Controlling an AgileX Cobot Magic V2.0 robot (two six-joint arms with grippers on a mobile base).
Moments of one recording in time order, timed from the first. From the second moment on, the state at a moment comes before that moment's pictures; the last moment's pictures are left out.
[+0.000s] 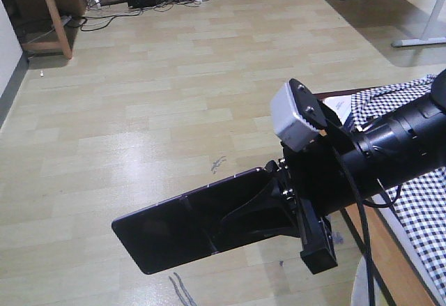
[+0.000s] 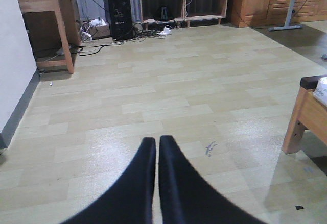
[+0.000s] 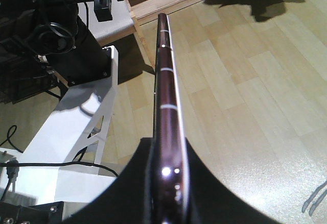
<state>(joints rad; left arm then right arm) 0.04 -0.02 0.03 -0.14 0.28 0.14 0.35 1.38 -1.03 1.04 1.21 -1.28</state>
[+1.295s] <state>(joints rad) 0.04 -0.02 0.03 -0.14 0.28 0.14 0.35 1.38 -1.03 1.04 1.21 -1.28</state>
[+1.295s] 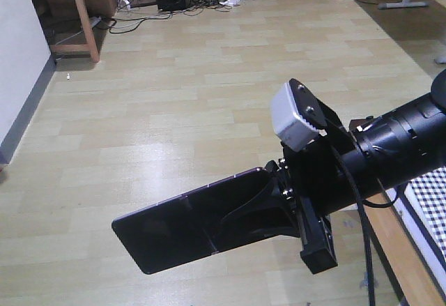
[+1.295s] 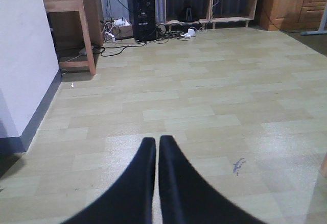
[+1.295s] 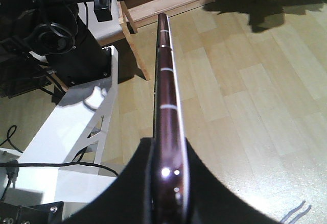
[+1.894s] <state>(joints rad) 0.04 -0.02 0.03 -0.14 0.28 0.14 0.35 1.38 -1.03 1.04 1.21 -1.28</state>
